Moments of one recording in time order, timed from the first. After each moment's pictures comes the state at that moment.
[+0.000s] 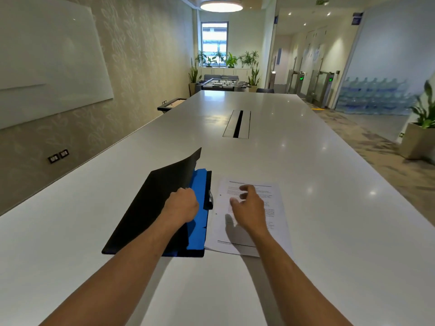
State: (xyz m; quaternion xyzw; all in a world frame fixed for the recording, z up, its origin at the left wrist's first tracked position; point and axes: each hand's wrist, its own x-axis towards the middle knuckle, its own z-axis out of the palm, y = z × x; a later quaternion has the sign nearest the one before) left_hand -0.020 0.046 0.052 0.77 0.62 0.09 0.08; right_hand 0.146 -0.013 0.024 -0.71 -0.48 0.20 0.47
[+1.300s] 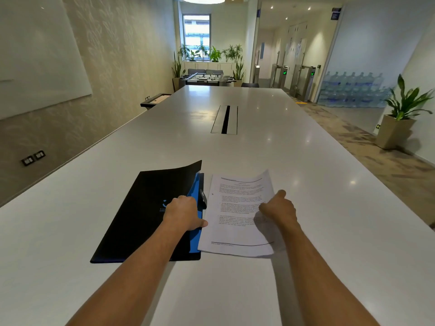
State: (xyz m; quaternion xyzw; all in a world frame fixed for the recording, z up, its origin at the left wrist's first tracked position) left_hand 0.000 0.066 0.013 0.80 0.60 -0.03 0.01; right_hand 0.223 -0.027 0.031 -0.87 -0.36 0.21 0.27
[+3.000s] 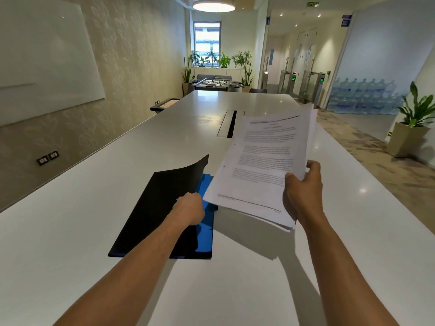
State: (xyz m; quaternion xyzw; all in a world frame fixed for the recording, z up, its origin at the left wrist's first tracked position) left_hand 0.004 0.041 0.049 0.79 0.60 0.03 0.14; right_hand 0.237 -0.058 0.090 -0.64 -0.38 0.14 0.66
